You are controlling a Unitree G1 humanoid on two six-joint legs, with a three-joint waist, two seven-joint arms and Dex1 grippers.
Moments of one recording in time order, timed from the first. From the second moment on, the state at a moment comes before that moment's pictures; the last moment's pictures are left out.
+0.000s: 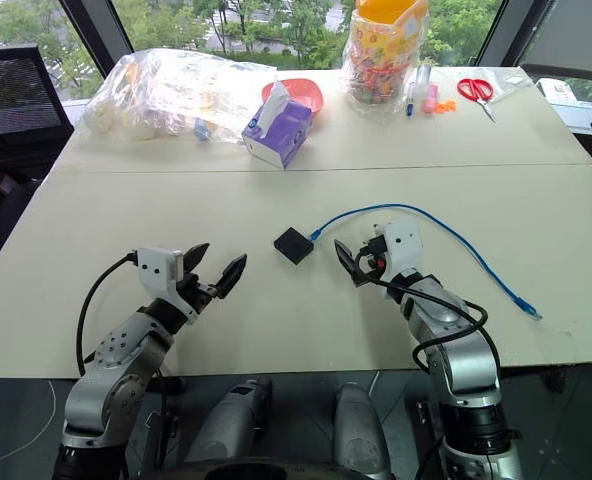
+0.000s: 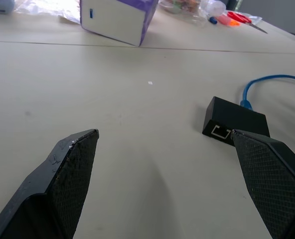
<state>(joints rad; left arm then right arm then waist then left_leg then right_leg) 0.11 0.21 0.02 -0.45 -0.36 0.40 -0.33 -0.11 -0.32 -0.03 -0.39 0.25 0.59 0.35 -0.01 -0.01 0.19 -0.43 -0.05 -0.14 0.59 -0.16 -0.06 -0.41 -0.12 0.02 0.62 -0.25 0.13</state>
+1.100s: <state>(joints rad) -0.04 0.55 0.22 -0.44 -0.82 0.73 -0.60 -0.64 -0.72 0.13 -0.04 0.34 0.58 1.01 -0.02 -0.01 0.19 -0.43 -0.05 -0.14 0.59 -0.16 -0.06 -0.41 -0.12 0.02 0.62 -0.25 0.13</state>
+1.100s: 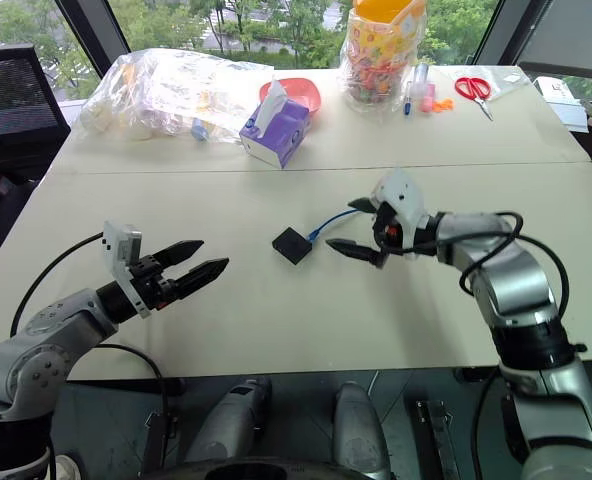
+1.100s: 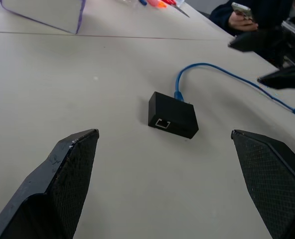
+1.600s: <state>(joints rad) -0.03 0.59 0.26 -0.48 -0.82 0.73 -0.57 -1.21 -0.43 0.47 1.01 -0.09 -0.03 1.33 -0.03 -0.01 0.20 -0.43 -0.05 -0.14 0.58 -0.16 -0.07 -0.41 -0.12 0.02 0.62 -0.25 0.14</state>
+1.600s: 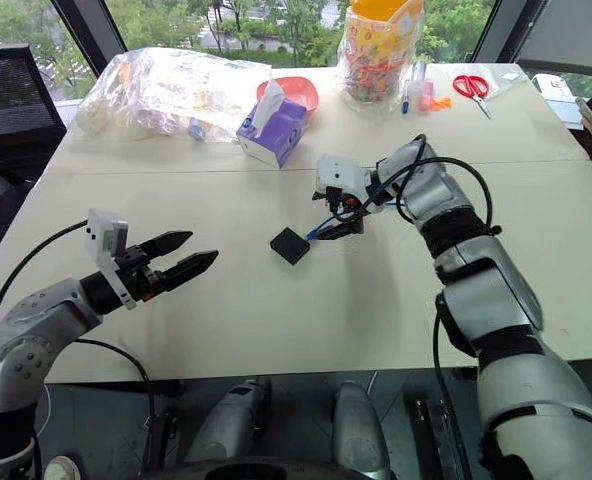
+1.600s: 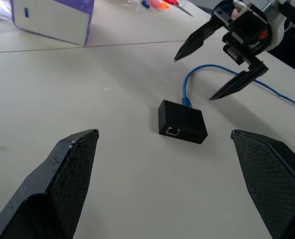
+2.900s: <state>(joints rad) -0.34 0.50 0.17 -0.36 -0.88 0.79 -0.53 -0.91 -0.53 0.37 0.64 -0.56 -0.58 0.39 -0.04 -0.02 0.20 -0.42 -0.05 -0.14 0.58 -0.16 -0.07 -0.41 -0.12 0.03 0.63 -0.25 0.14</state>
